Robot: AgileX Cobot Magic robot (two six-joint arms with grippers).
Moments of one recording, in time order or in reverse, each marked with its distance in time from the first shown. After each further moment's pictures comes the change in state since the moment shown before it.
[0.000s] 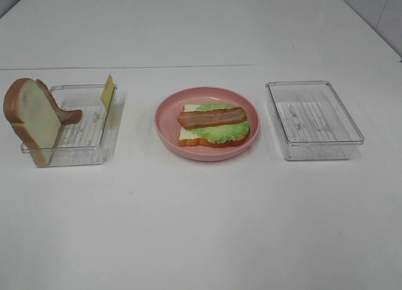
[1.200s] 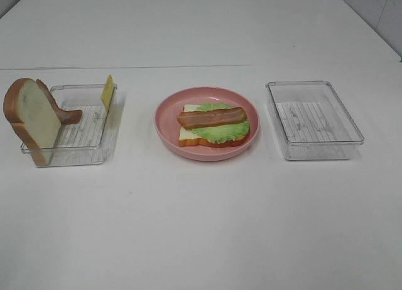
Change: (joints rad) left arm 0.000 0.274 -0.096 0.007 0.060 -0.049; right arm 0.000 0.000 0.000 0.000 0.000 0.000
